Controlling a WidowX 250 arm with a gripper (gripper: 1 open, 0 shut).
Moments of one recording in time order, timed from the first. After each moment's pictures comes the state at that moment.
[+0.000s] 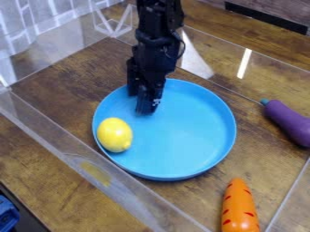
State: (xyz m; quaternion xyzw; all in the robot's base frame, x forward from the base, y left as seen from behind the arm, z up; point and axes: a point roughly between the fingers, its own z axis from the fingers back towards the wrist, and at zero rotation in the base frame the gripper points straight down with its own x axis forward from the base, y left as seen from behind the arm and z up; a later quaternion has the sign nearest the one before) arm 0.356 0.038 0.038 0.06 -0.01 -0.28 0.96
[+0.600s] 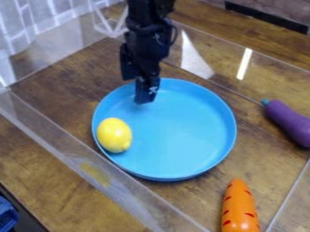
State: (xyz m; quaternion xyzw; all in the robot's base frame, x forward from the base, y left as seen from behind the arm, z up) arm 0.363 0.051 0.055 0.08 -0.06 -0.23 0.97
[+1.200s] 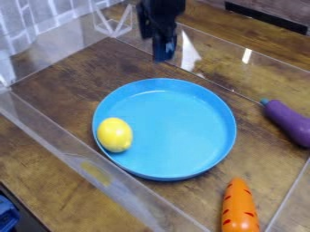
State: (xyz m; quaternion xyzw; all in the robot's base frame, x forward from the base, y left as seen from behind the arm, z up) arm 0.405 0.071 0.099 0.09 -0.13 -0.28 0.95
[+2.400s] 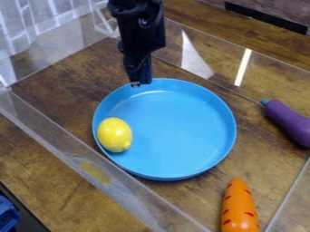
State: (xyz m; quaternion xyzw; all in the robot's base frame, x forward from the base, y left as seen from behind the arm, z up) arm 0.336 0.022 0.081 0.07 -0.14 -0.46 0.87
